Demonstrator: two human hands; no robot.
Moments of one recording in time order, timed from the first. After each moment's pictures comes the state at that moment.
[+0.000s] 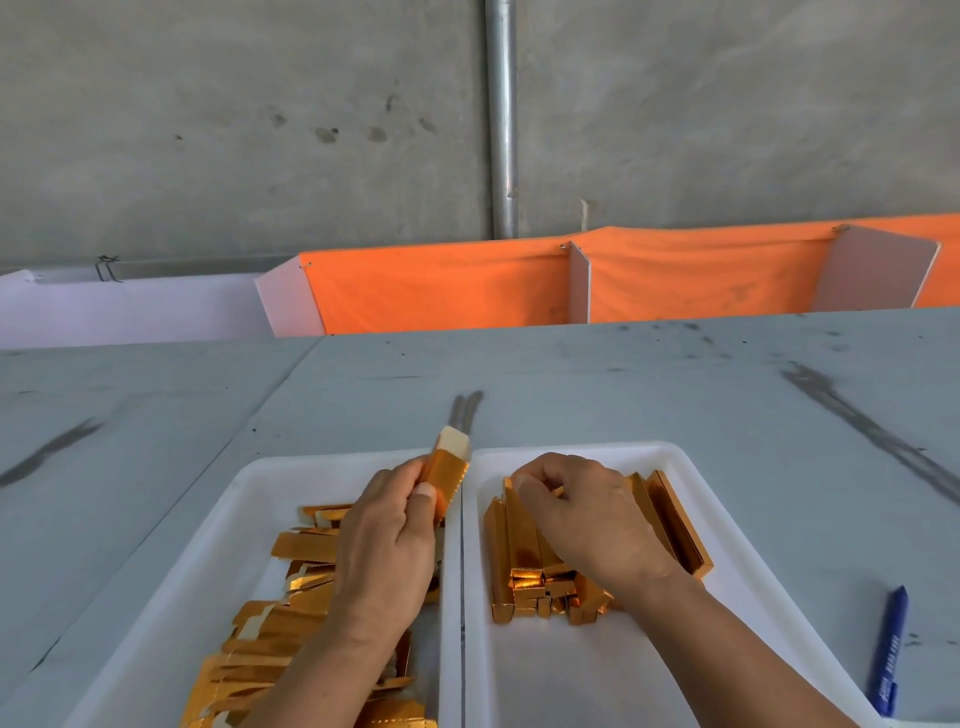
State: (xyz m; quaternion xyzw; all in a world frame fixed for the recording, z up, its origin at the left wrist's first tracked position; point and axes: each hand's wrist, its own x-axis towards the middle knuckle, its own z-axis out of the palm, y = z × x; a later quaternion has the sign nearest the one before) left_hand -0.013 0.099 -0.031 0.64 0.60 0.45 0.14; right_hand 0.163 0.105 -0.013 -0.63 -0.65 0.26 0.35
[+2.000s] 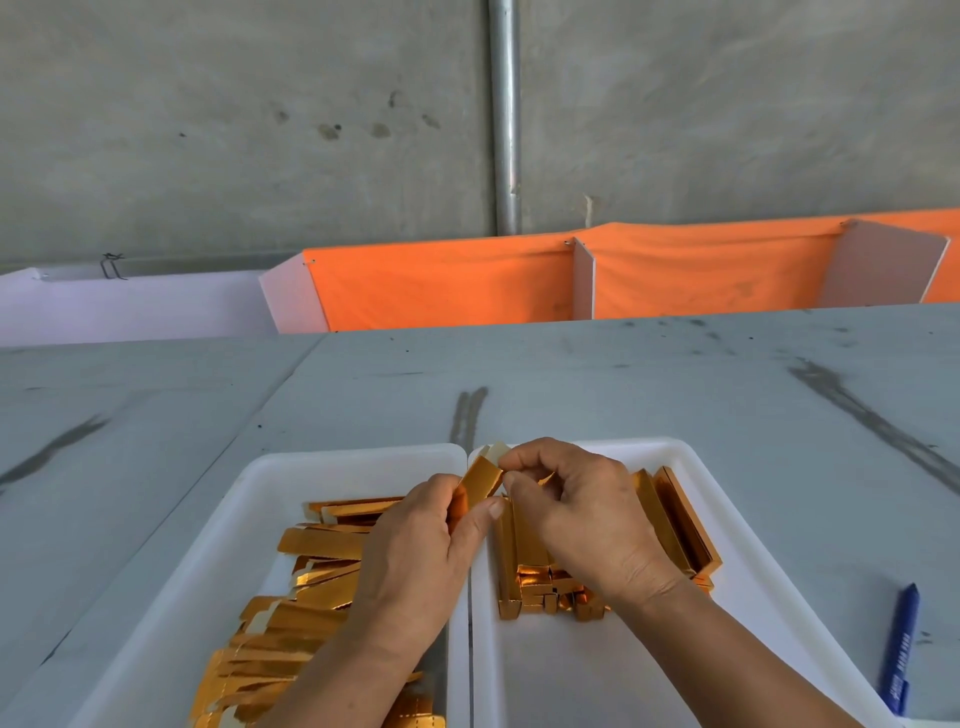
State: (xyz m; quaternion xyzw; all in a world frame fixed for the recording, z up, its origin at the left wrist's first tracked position) left_hand -0.008 0.097 -0.038 0.74 0.56 0.36 0.05; right_hand 0.149 0.092 -0.010 -0.53 -0.65 0.26 0.48
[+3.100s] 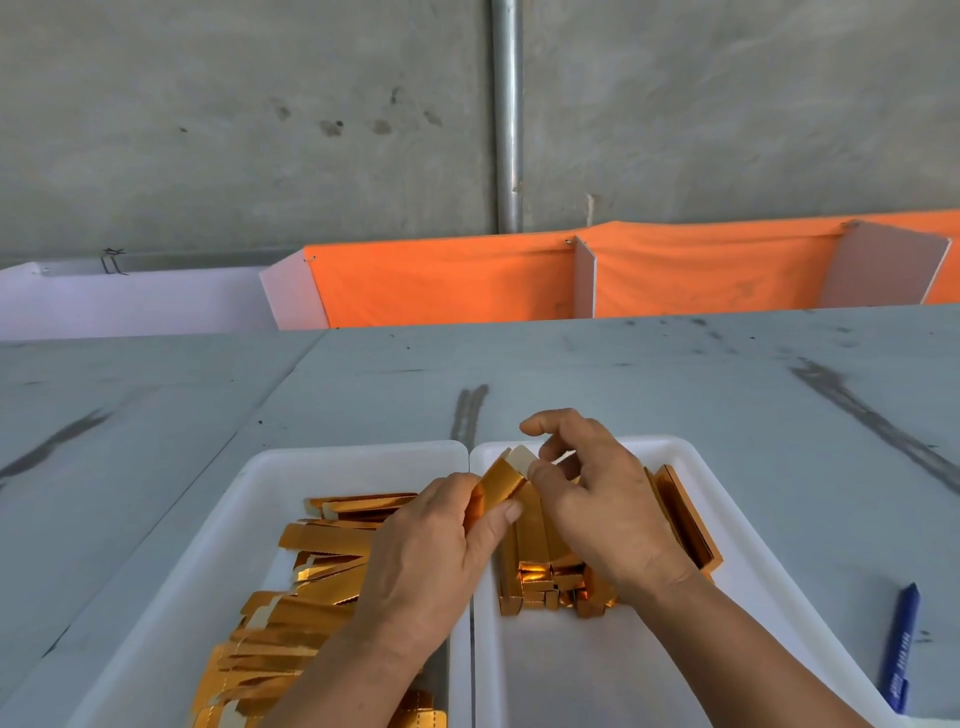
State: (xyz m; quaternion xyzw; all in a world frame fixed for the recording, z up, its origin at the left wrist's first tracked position) left_hand -0.003 0.091 -0.032 0.78 0.53 0.33 0.01; right_hand 0.157 0.093 -0.003 -0.55 -0.65 0.24 0.47
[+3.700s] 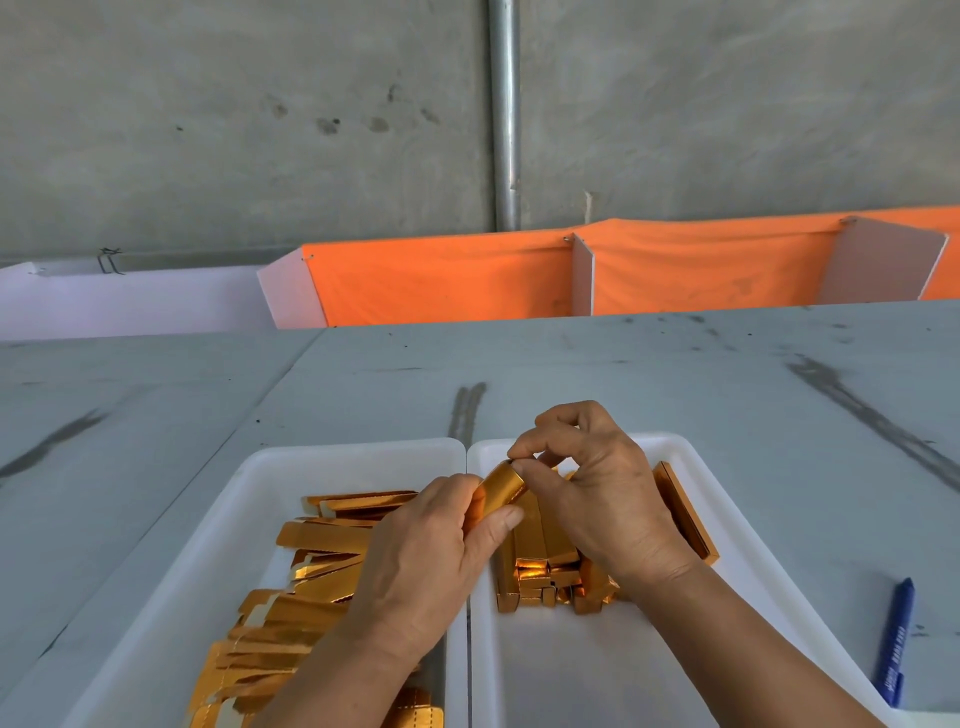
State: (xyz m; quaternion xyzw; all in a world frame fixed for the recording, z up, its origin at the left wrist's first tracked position) left_hand -0.005 0.092 -0.033 0.79 0.53 0.30 0.01; right_hand 0.160 0.098 -0.007 -0.52 -0.69 0.16 0.48
